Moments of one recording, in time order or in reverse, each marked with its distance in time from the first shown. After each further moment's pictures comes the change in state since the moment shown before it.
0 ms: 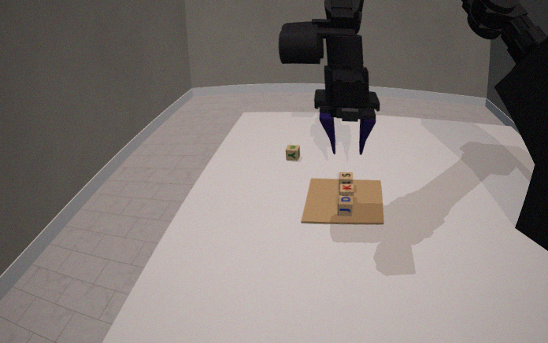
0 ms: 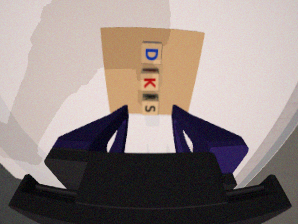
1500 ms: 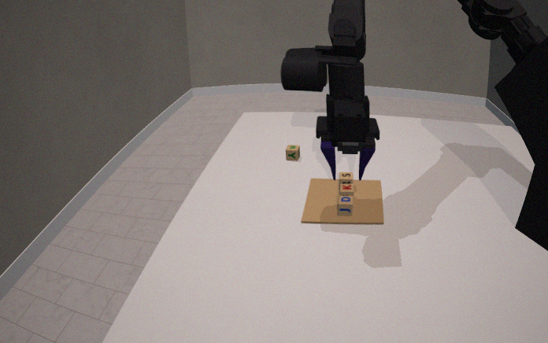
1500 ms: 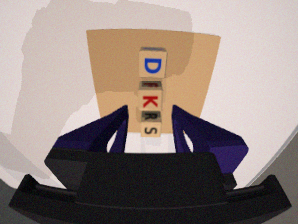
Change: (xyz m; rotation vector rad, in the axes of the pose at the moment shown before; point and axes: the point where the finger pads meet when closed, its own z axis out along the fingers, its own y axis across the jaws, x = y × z) arm 0.001 0.001 0.048 -0.001 0.001 0.003
